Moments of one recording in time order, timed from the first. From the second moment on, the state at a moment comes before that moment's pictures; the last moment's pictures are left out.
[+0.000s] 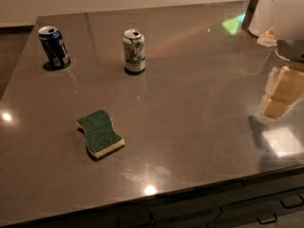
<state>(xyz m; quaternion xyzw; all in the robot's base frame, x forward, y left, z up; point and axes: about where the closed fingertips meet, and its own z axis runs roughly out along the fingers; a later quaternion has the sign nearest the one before) 0.438 -0.217 0.976 -0.60 0.78 -0.03 0.16</state>
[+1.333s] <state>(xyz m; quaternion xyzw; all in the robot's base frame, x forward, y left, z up) 0.471 -0.126 0.949 -0.62 0.76 0.02 0.20</state>
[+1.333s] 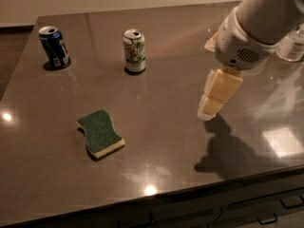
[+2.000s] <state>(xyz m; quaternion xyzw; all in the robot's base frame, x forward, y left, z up) 0.482 -0.040 0.923 -0.65 0.71 0.08 0.24</state>
